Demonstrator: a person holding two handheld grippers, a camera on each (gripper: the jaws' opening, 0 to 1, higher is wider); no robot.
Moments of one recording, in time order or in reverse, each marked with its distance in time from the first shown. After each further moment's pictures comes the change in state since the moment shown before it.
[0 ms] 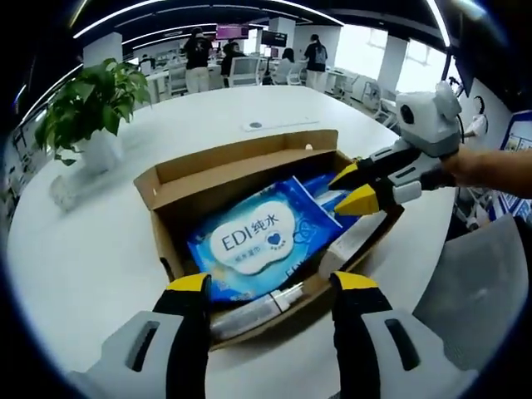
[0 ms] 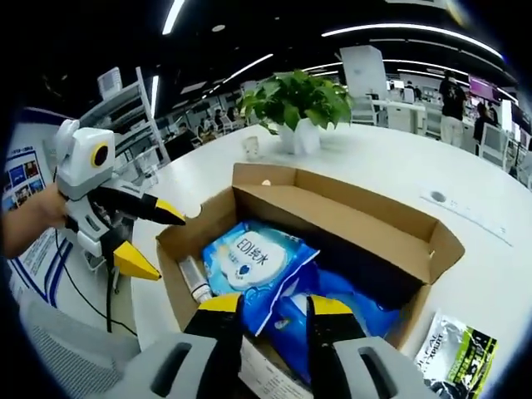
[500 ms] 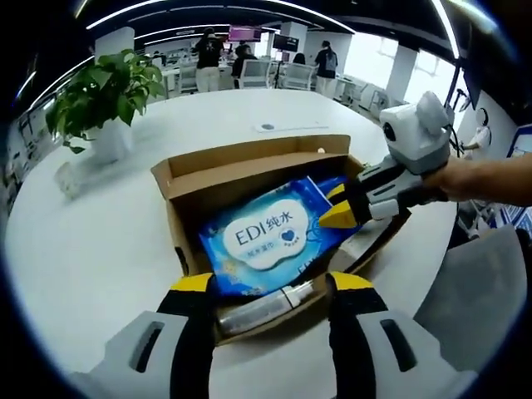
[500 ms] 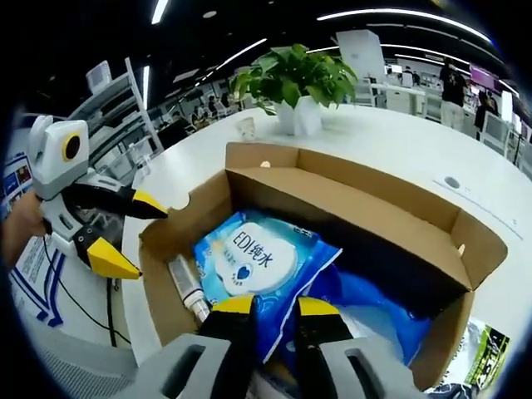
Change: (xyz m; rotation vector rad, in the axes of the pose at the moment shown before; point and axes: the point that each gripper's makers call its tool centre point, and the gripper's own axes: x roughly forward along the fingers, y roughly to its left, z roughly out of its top) left arm -0.003 0.011 -0.004 -0.048 -0.021 0.015; right arm 0.031 -0.001 -0.008 0.035 0.075 -0.027
